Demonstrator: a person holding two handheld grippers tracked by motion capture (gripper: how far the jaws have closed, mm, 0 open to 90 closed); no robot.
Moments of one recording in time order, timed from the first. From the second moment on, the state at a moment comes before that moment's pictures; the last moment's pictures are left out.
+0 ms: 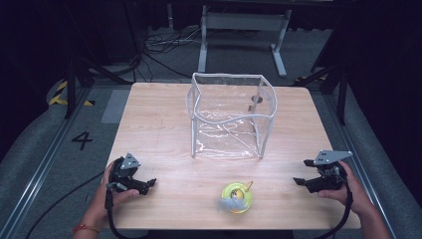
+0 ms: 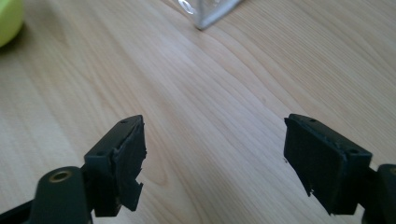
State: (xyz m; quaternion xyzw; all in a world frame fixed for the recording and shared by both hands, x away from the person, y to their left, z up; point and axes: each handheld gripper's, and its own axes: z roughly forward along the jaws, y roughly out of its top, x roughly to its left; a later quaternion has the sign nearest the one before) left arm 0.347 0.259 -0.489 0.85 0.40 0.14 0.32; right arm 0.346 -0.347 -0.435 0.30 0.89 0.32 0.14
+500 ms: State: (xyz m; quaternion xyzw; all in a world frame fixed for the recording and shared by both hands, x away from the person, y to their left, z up) left arm 0.346 0.259 -0.489 0.85 0.40 0.14 0.32; right arm 0.338 -0.290 -0.391 0.19 0.93 0.30 0.09
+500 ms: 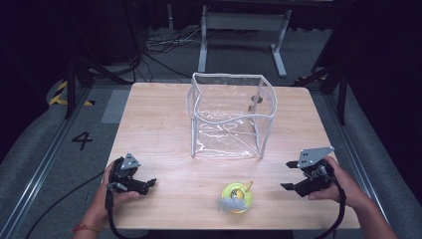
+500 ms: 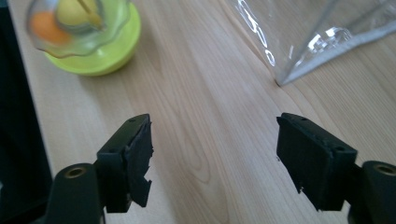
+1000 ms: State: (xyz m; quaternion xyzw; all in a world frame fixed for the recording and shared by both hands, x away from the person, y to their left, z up) left arm 0.346 0.259 -0.489 0.85 0.40 0.14 0.32; right arm 0.336 -0.249 -0.354 0.13 0.95 0.27 0.09
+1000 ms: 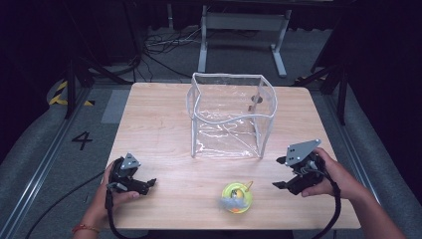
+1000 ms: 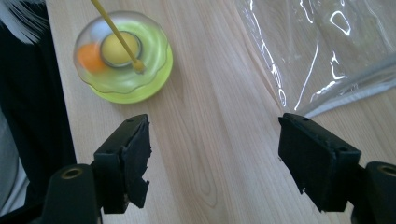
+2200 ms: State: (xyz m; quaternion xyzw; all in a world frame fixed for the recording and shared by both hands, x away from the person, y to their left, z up) left arm 0.345 0.259 -0.489 0.85 0.41 0.14 0.32; right arm 0.325 -0.168 -0.312 0.03 0.98 0.20 0.07
